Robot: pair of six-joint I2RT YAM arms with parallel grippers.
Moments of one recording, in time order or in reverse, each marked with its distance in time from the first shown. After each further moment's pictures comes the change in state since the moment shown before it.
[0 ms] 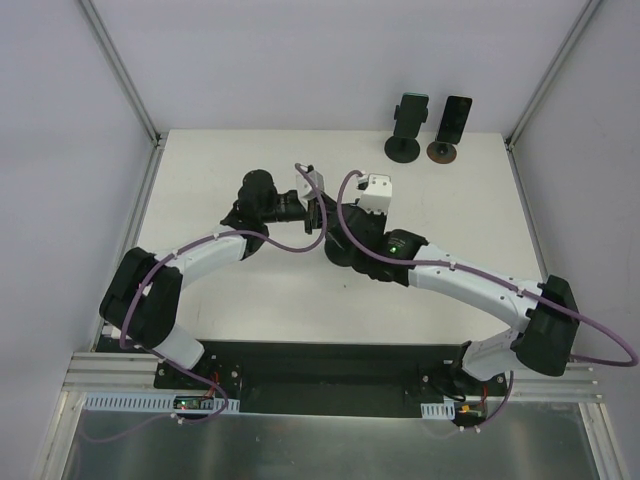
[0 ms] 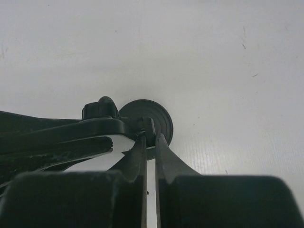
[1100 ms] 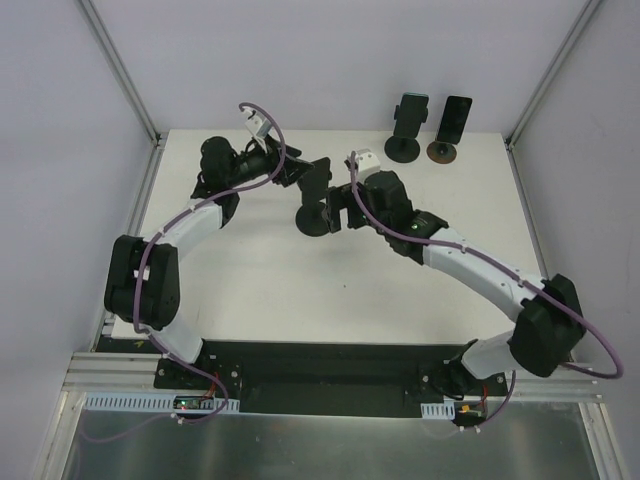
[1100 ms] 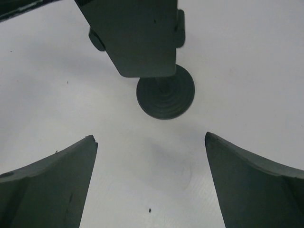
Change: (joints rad) left arm 0.267 0.106 0.179 0.031 -0.054 -0.375; right arm -0.283 -0.047 -0.112 0.344 -0.756 -0.488
